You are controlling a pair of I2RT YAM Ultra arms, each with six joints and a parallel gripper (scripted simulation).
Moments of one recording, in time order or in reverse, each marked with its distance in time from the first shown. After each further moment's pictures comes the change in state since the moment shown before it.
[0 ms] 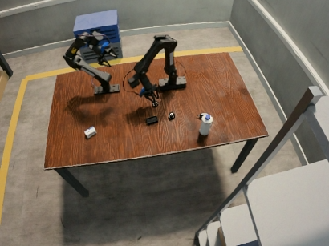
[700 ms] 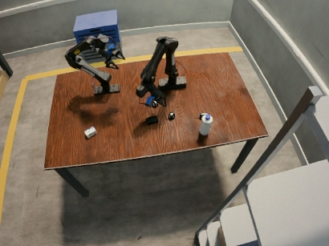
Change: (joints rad) left arm 0.350 0.010 0.087 0.028 0.045 -0.520; right arm -0.011 0.008 -0.179 0.289 0.002 0.003
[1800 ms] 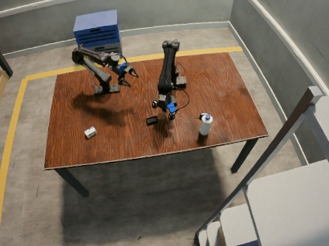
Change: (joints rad) left arm 0.457 0.077 0.089 0.058 0.453 -0.874; right arm -0.205 0.032 -0.587 0.769 -0.048 -0.047
